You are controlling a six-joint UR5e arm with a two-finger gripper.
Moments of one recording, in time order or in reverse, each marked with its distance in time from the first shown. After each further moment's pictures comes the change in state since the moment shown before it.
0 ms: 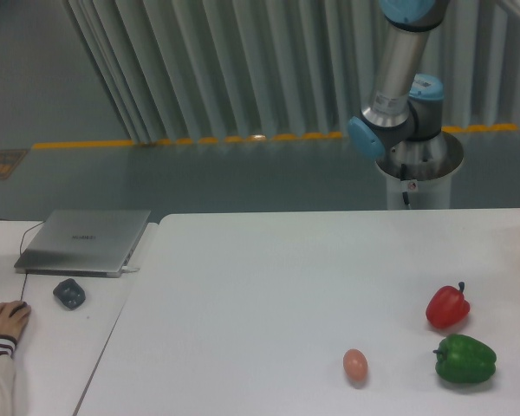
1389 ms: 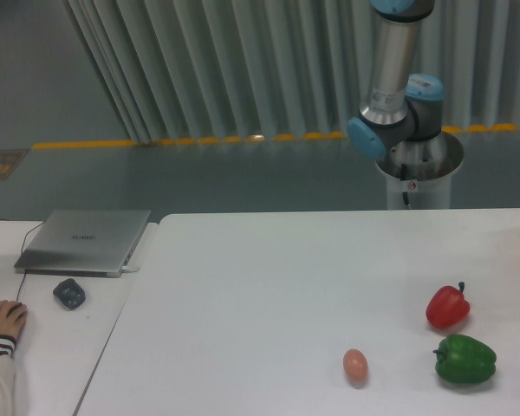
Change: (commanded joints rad) arm -0.006 0.072 0.012 -0.083 -0.040 -0.002
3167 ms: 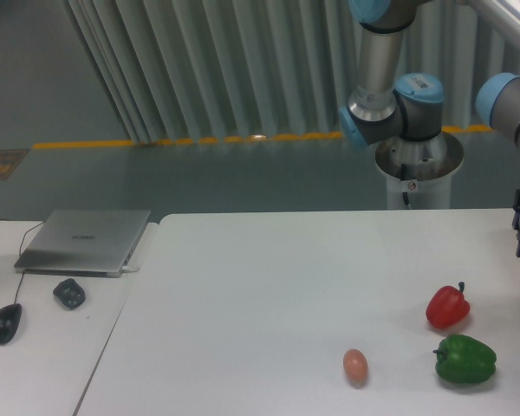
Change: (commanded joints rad) arm -0.308 -0.077 0.241 -0.103 -0.147 -0.319
